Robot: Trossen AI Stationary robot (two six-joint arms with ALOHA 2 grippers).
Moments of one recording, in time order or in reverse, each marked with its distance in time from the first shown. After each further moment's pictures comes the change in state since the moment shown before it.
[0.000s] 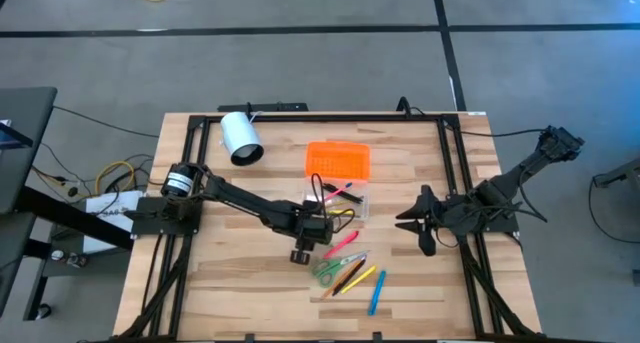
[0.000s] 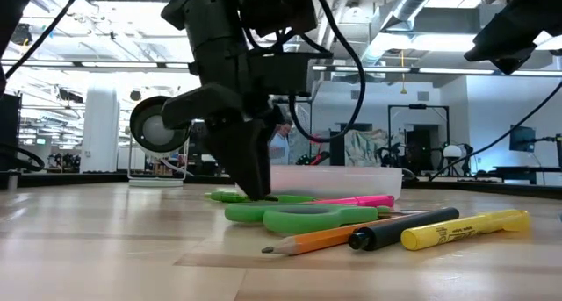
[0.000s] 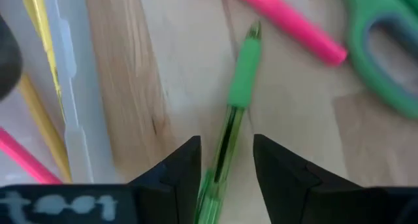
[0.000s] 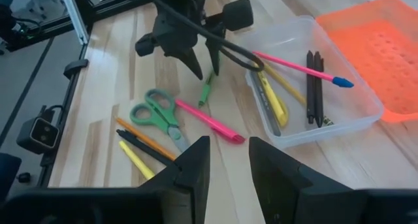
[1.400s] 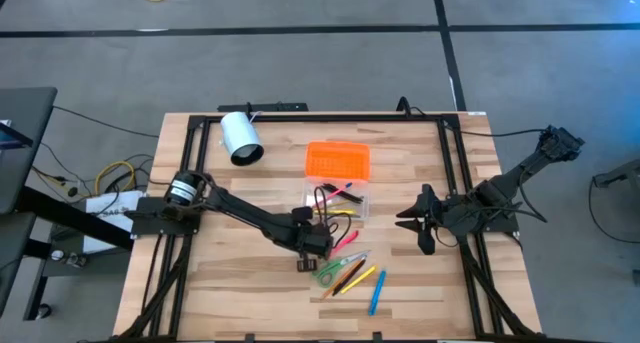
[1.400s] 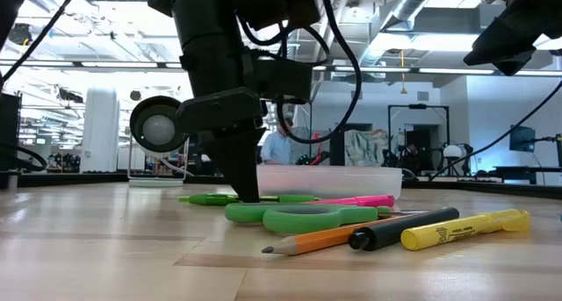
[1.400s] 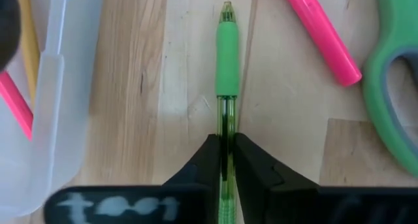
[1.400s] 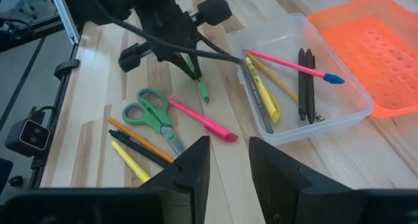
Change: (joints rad) left arm -0.098 0.061 0.051 -0.100 -0.074 -0.431; right arm 0.000 0.000 0.000 -0.022 0.017 0.018
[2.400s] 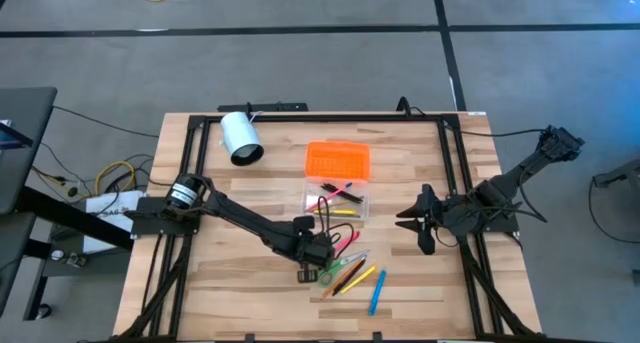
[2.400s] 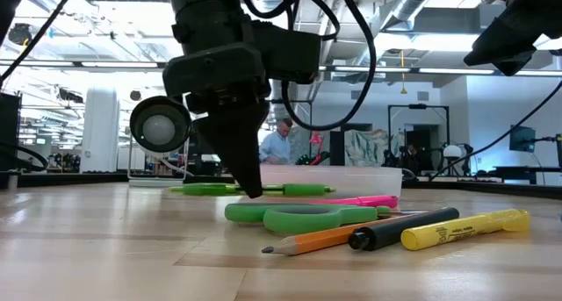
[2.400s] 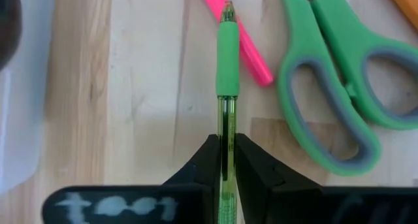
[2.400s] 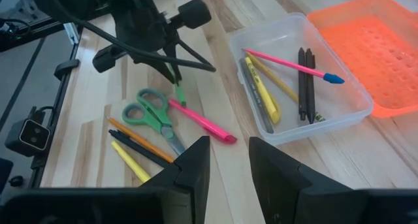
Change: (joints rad) left arm -0.040 0.003 0.082 -0.035 -0.012 -0.027; right arm 0.000 0.000 0.000 -0.001 0.000 0.000
